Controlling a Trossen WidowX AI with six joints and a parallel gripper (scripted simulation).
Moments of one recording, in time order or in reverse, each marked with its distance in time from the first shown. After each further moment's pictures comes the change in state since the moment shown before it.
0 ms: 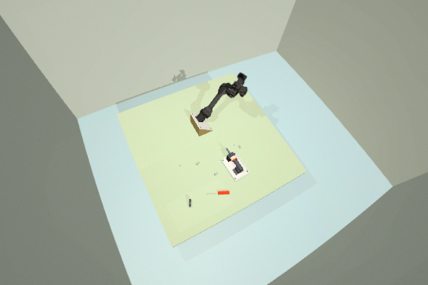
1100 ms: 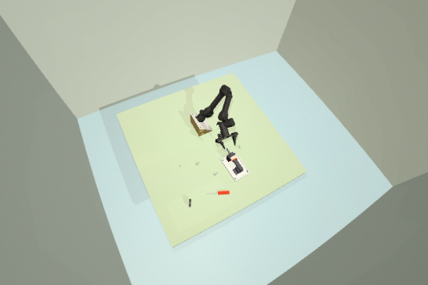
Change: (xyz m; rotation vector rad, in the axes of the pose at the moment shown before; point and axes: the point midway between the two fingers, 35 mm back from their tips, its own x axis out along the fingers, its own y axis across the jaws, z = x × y) arm -0.386 0.298 0.165 -0.522 -1.861 0.469
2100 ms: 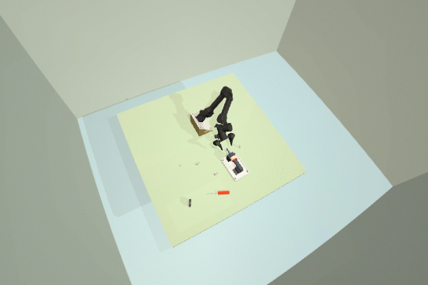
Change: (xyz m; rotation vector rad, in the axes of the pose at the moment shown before) arm 0.011 0.001 0.073 -0.062 -0.248 -0.085
